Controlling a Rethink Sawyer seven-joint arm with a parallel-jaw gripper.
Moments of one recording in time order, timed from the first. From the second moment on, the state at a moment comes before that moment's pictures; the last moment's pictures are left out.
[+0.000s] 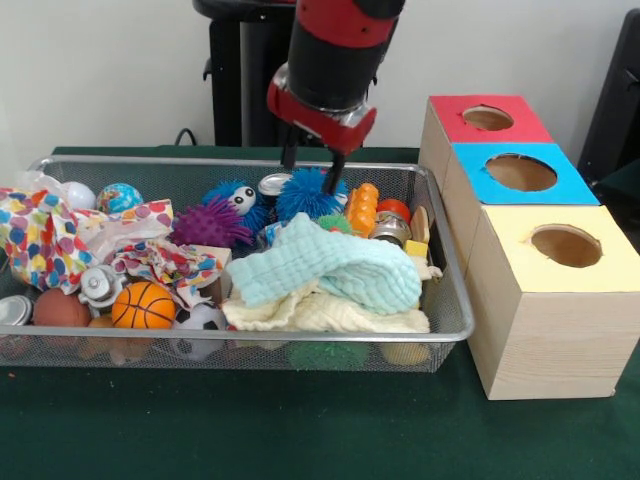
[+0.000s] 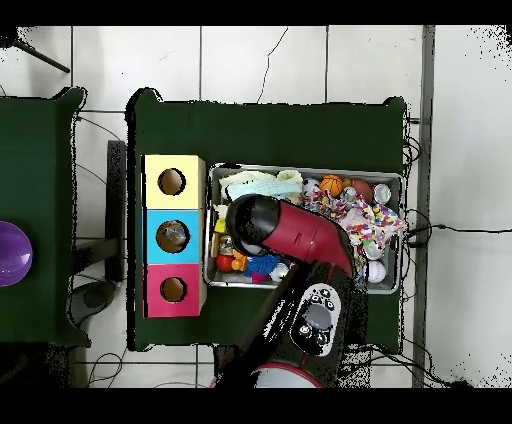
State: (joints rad) arm 0.01 -0.47 -0.40 1.56 0.24 0.74 1.93
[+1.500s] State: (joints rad) arm -0.05 -0.31 -0.43 1.58 0.26 0.57 1.93
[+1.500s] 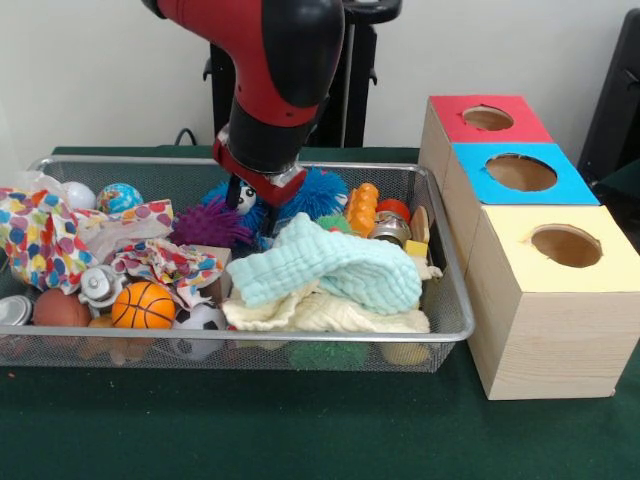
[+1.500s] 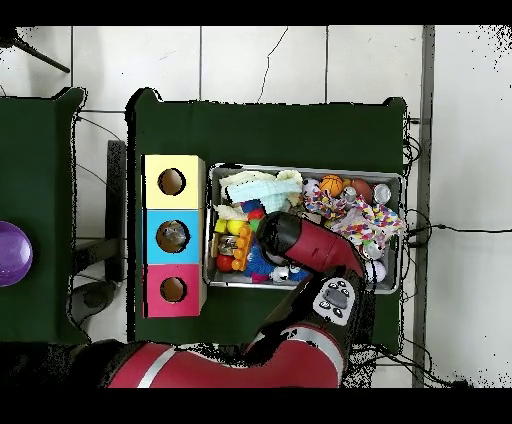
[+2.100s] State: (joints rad) arm -0.09 -0.30 -0.38 1.61 0.35 0.47 1.93
